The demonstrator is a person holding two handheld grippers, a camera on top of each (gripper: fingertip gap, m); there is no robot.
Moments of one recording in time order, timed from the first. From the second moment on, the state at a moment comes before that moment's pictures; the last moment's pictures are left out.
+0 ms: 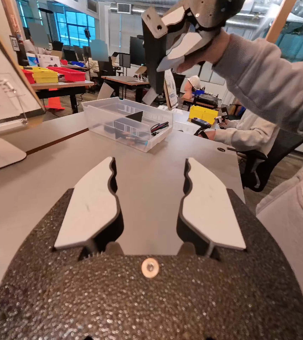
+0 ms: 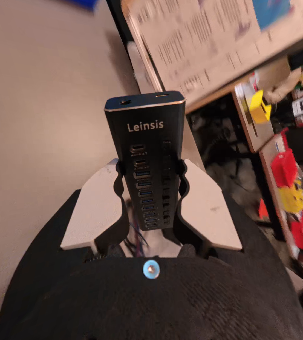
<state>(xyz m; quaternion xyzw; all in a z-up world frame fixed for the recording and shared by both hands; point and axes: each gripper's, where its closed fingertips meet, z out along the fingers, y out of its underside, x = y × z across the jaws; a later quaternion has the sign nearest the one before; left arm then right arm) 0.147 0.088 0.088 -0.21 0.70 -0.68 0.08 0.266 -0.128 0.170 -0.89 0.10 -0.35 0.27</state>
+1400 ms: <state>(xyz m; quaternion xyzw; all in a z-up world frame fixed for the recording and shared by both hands) 0.207 -0.017 0.057 -0.31 0.76 -0.57 0.06 0.321 -0.270 0.073 -0.81 0.36 -0.29 0.35</state>
